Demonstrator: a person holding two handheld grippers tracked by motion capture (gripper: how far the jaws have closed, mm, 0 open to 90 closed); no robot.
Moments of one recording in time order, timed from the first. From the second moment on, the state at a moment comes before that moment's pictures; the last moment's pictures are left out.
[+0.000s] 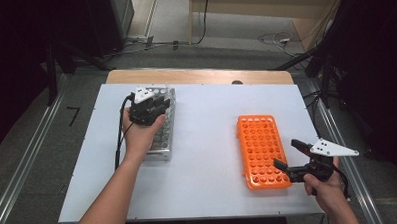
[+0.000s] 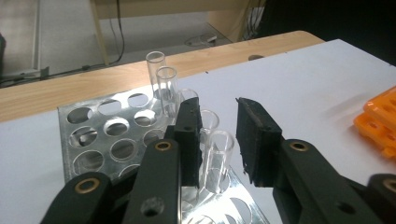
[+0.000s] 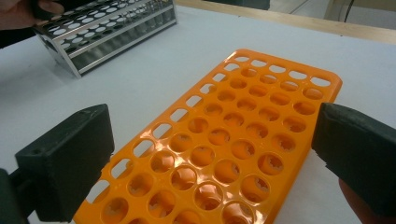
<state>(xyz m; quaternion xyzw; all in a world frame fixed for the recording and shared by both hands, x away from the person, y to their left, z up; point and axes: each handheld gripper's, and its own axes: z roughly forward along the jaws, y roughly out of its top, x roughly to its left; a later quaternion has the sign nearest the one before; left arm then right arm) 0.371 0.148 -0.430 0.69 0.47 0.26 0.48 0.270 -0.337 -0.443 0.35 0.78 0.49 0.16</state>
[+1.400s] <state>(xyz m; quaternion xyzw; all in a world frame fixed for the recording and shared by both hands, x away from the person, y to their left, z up) 0.267 0.173 -0.415 0.69 0.39 0.22 0.57 0.274 -0.337 -0.449 0.36 0.78 0.48 0.16</state>
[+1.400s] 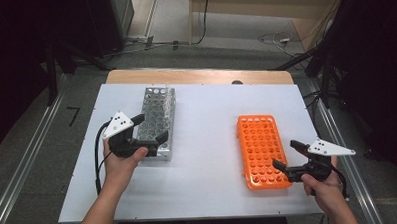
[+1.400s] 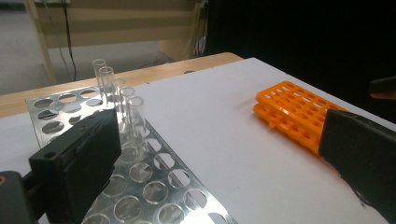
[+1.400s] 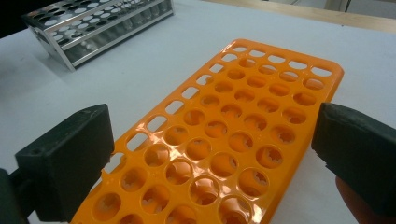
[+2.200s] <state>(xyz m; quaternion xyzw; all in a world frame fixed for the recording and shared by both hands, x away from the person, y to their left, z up) 0.210 0.221 -0.451 0.68 0.40 0.23 0.57 0.274 -0.337 -0.457 0.36 0.79 0.48 0.16</state>
